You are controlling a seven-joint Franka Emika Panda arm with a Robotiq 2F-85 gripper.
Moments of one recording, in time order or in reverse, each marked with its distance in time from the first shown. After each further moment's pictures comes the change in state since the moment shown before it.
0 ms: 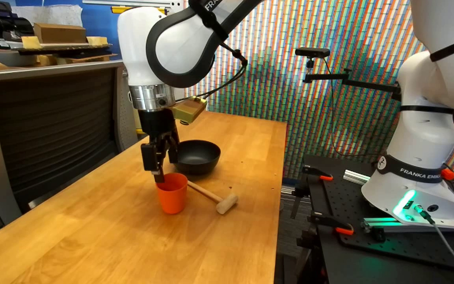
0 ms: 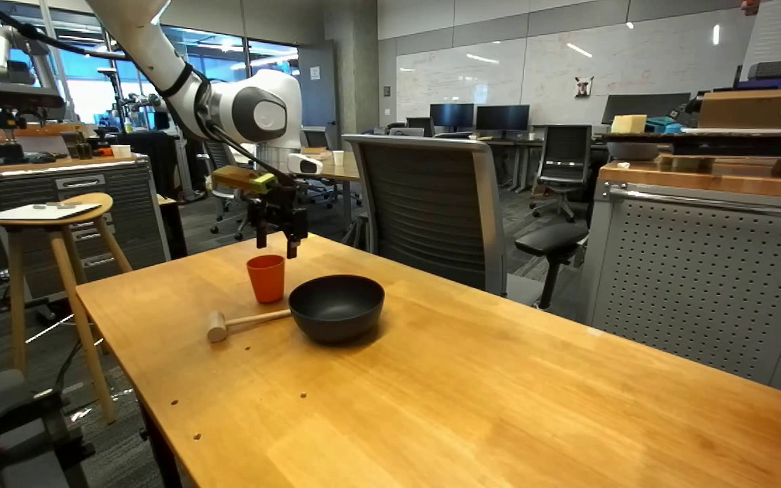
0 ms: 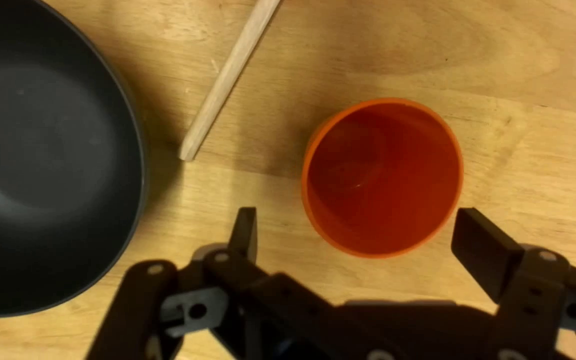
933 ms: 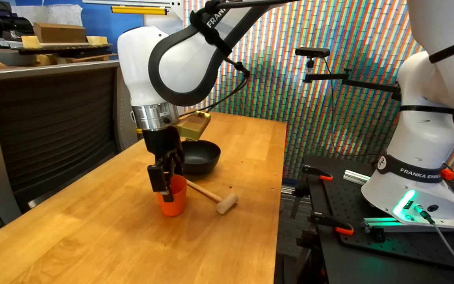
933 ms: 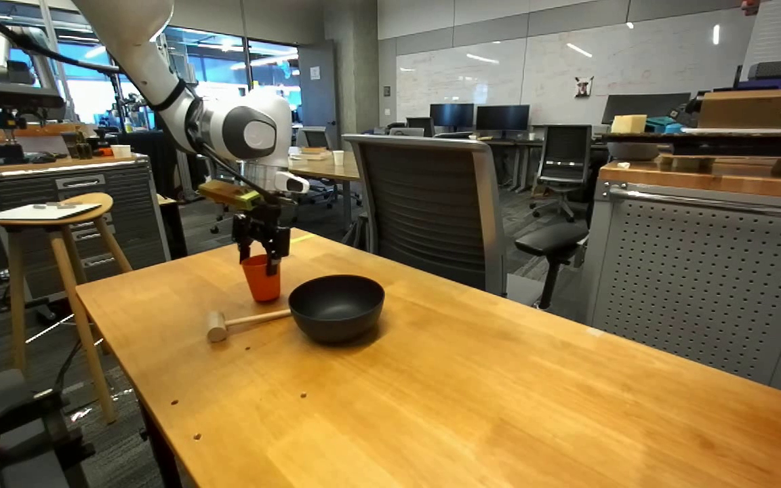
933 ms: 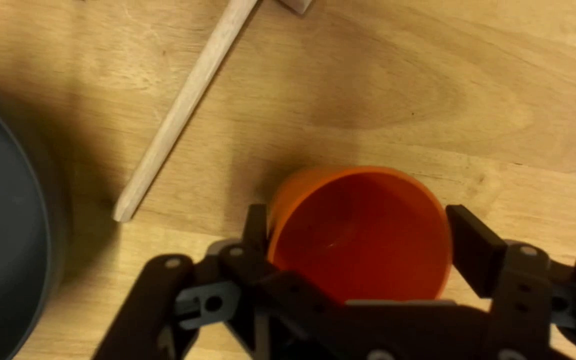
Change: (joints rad) arm 0.009 0.039 0.035 -0.025 0.020 0.000 0.002
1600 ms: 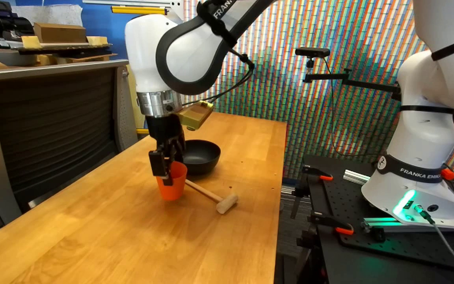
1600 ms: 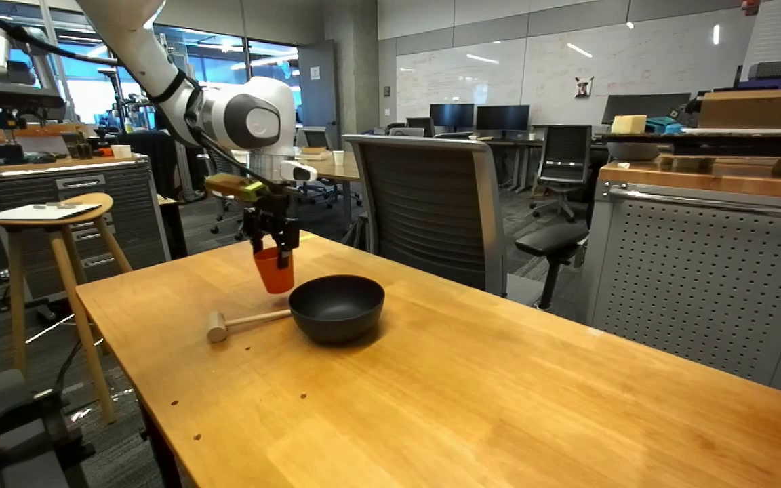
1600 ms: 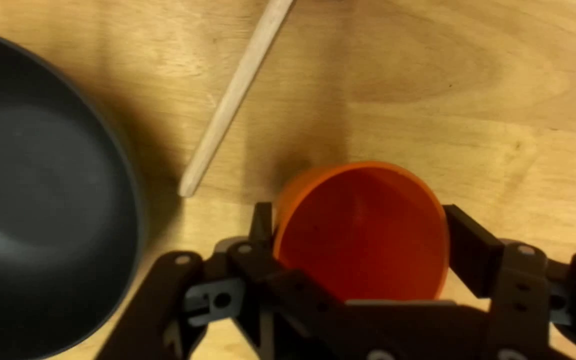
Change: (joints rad) arm 0.000 -0.060 -0.042 -0.039 -0.029 0.034 0.043
